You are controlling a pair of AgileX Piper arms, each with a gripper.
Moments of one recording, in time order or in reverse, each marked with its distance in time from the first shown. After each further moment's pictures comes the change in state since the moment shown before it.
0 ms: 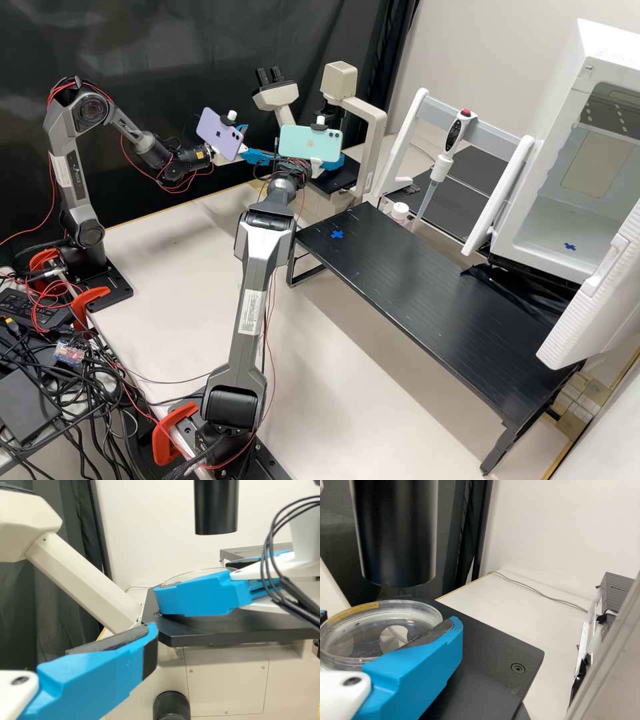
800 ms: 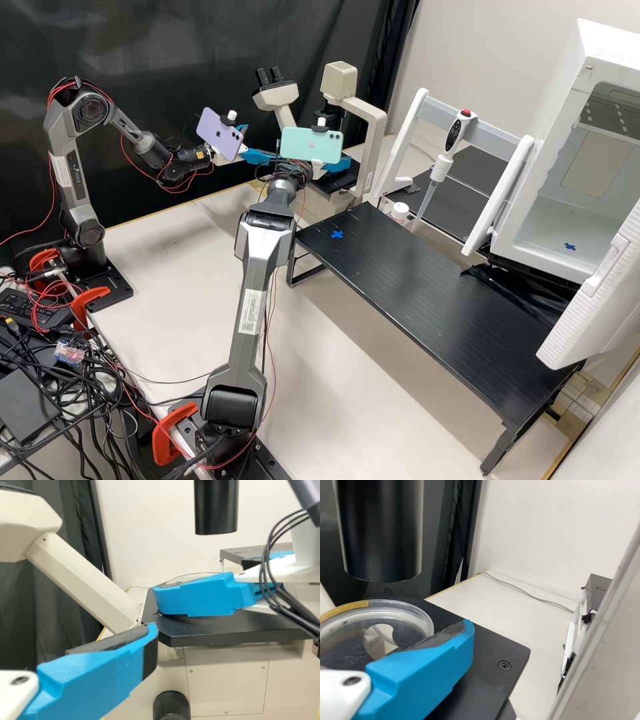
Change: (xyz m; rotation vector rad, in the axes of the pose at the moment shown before) left arm 0.000 0.000 0.000 0.000 0.000 0.000; right arm 0.004 -0.002 0.004 -0.017 -0.029 0.015
